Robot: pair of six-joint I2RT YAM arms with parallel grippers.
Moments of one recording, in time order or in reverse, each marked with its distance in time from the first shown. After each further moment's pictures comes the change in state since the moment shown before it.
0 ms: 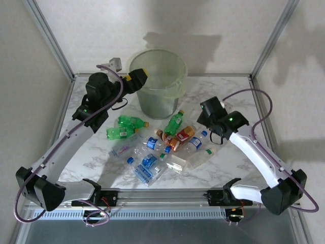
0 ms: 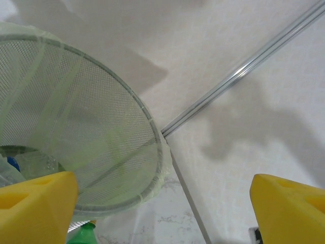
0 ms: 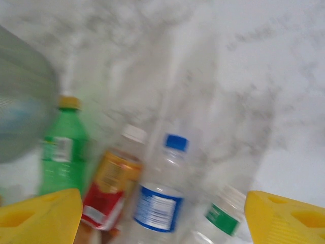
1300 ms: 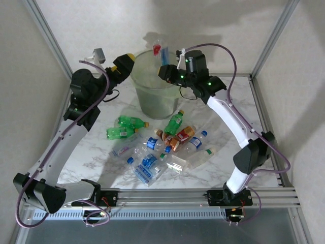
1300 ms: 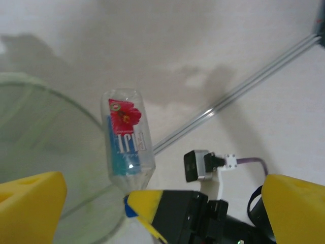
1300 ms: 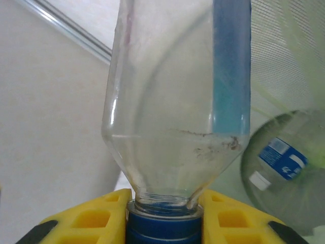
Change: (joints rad) left arm 0.109 -0.025 0.021 0.100 0.062 -0.157; right arm 0.011 0.541 0.702 0.506 -0.639 -0.299
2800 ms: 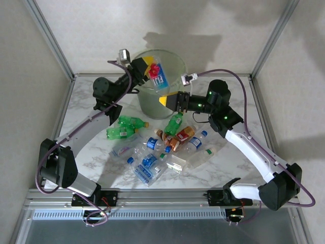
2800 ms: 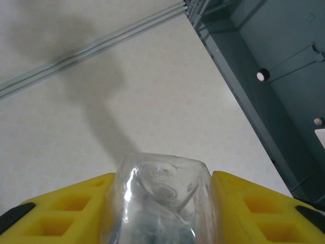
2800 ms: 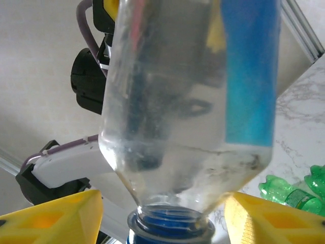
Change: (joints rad) left arm -0.087 0.275 -0.092 0.842 0.321 -0.590; right arm 0.000 -0.487 -0.685 0.628 -0.578 0.078
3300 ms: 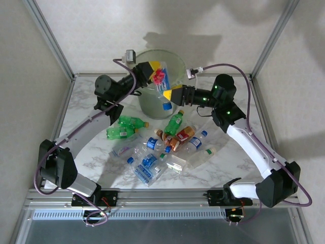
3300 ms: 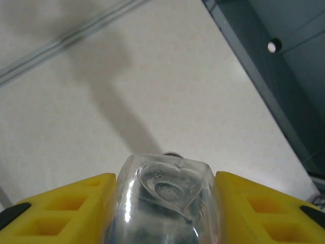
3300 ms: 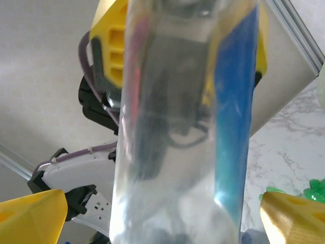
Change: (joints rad) left arm -0.017 -0.002 0.026 -0.056 0.077 0.071; right arm -0.061 0.013 0.026 0.048 -0.079 0.042
